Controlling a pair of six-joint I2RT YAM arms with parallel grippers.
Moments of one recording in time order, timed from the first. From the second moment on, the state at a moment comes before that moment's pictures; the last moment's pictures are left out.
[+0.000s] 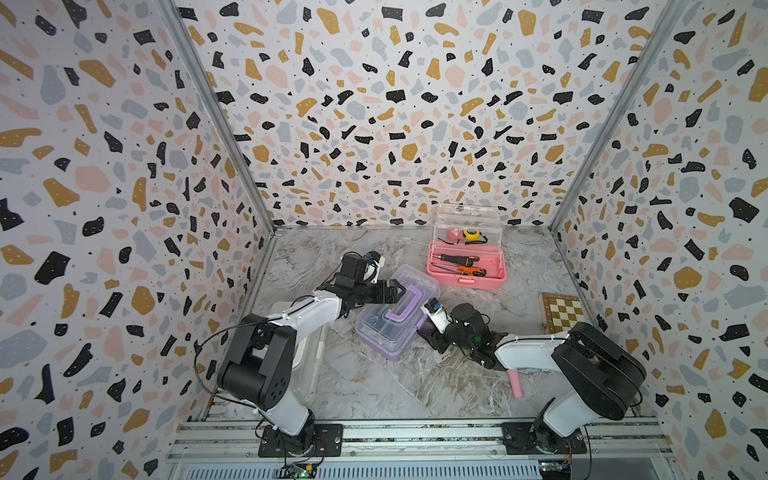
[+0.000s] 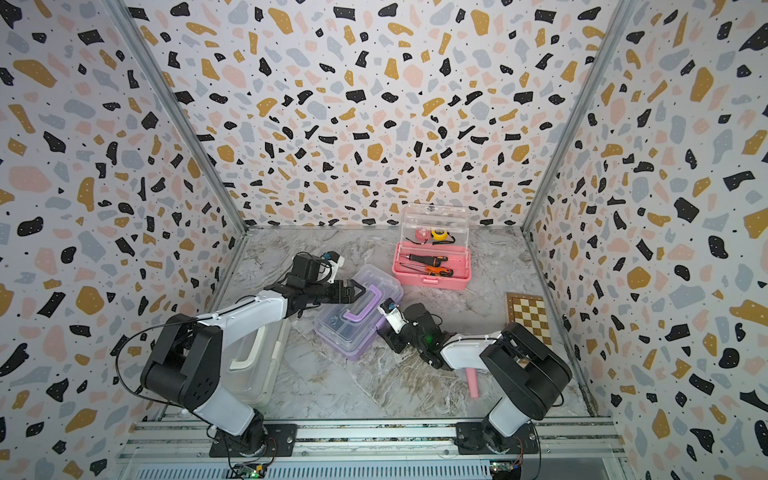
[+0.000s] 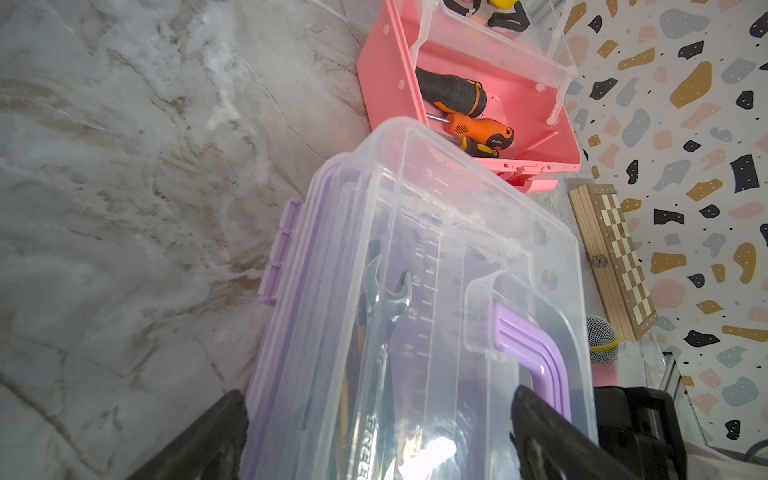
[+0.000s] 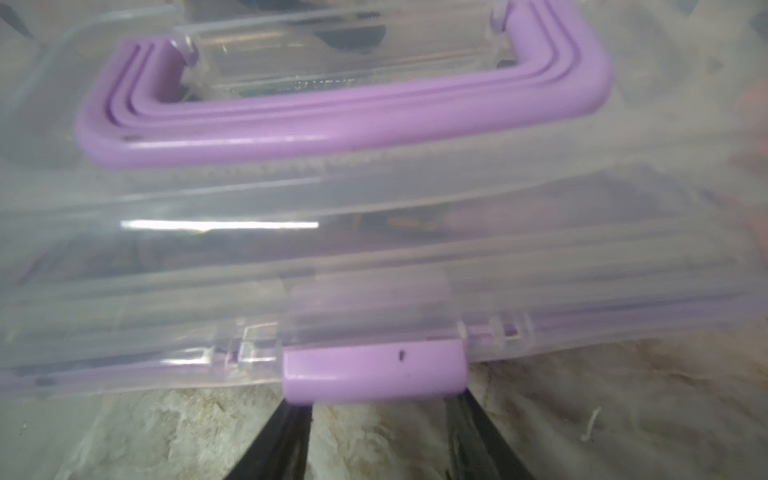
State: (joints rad) left arm -0.38 1.61 0.97 -0.11 0.44 -0.34; right arm 0.76 1.58 0.57 0.45 -0.17 -0.04
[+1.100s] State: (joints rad) left arm -0.43 1.60 0.96 -0.09 0.37 -0.29; right arm 0.76 1.53 0.64 0.24 -0.16 -0.07
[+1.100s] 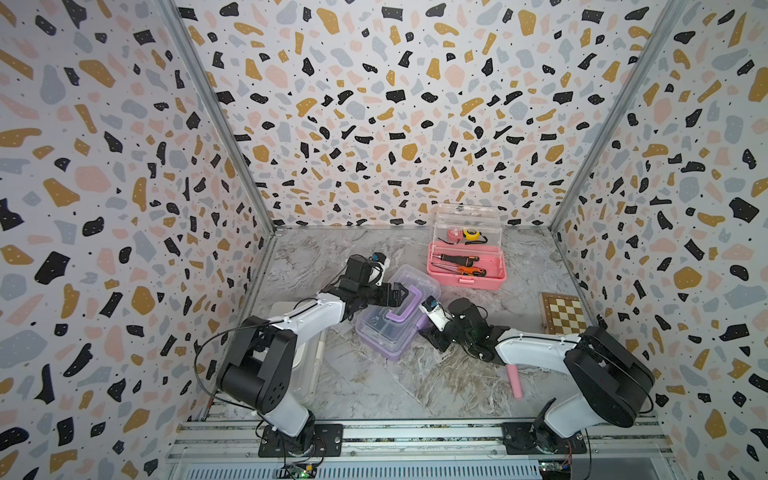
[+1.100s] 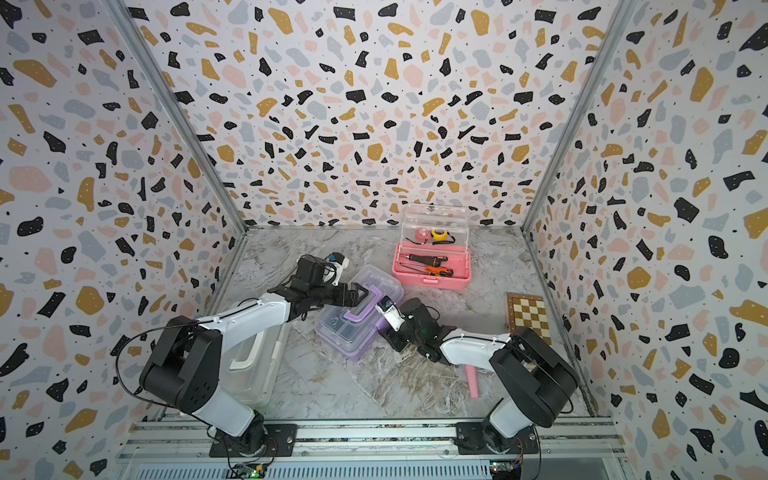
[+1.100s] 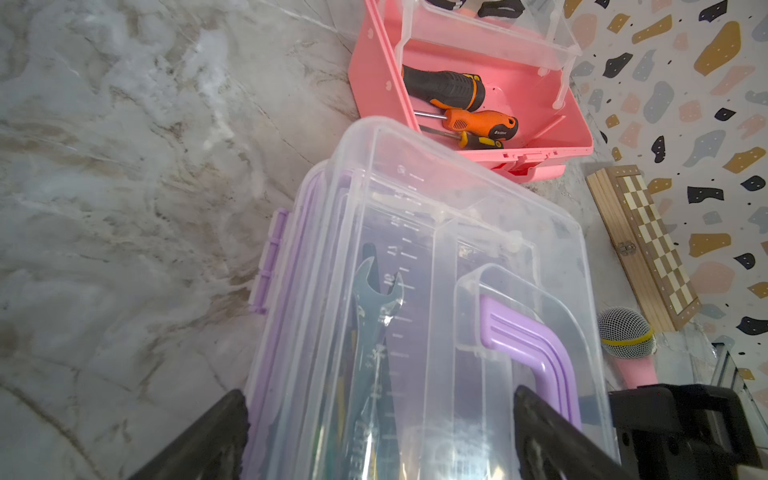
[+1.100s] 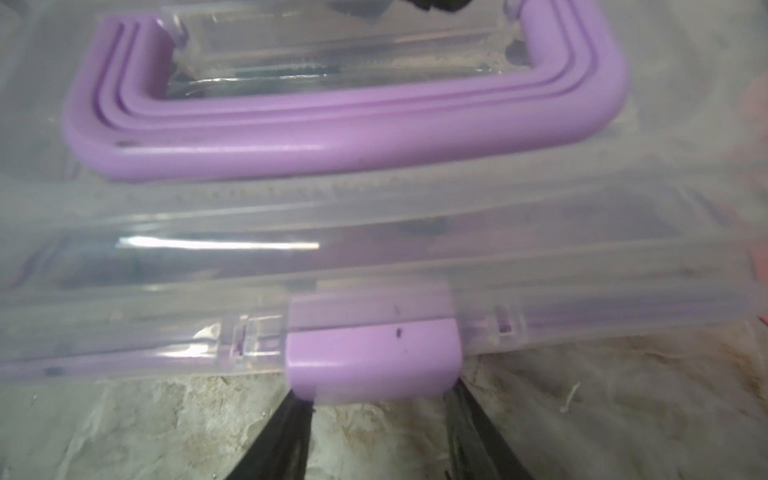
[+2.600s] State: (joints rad) left arm -0.44 1.51 0.93 -0.23 0.30 -0.35; right arm 0.76 1.31 0.62 0.11 -0.06 0.87
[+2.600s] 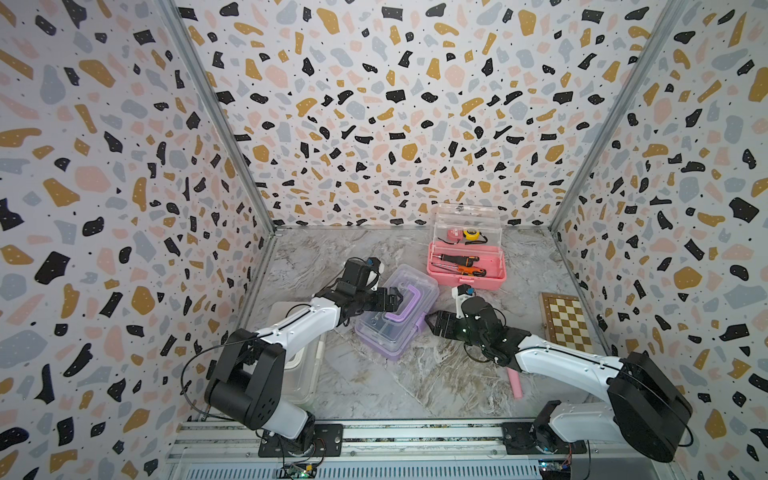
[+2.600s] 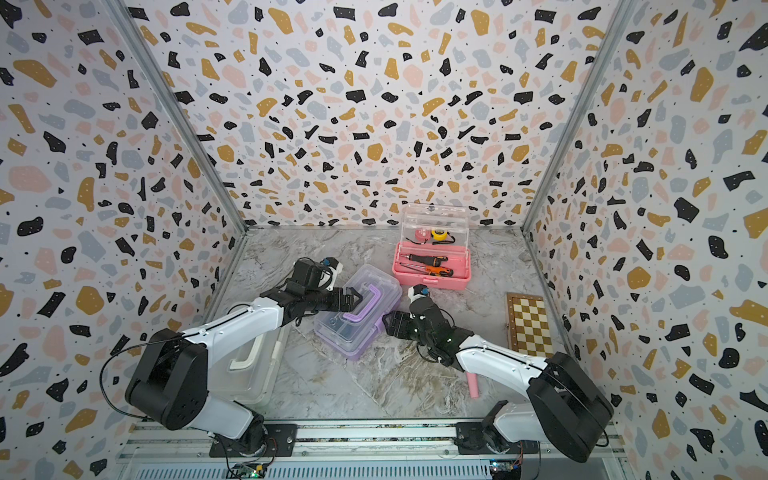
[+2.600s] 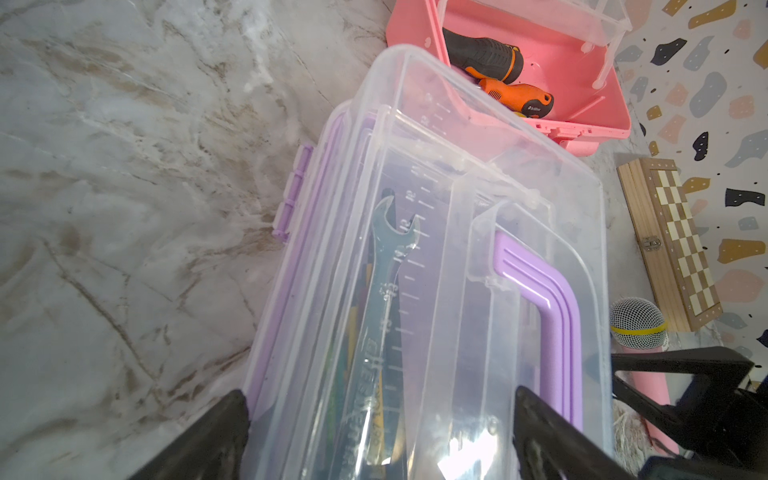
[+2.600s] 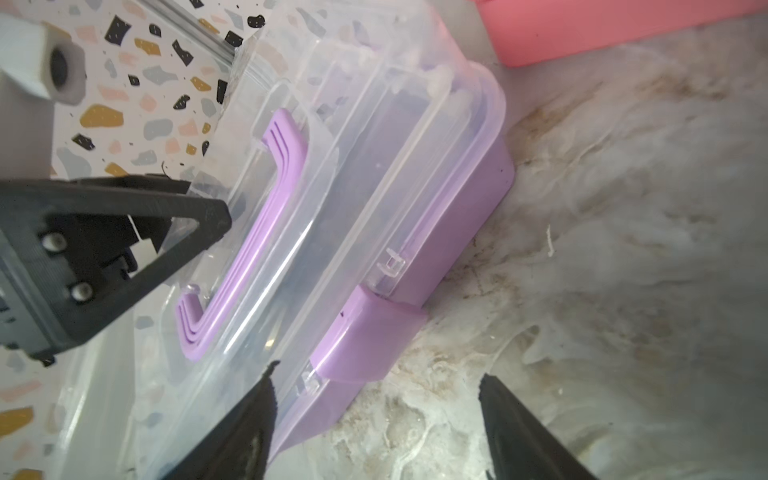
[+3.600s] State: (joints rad) left arm -0.43 1.52 0.90 -0.12 0.30 -0.35; right arm 0.75 1.57 0.63 0.52 -0.17 1.29
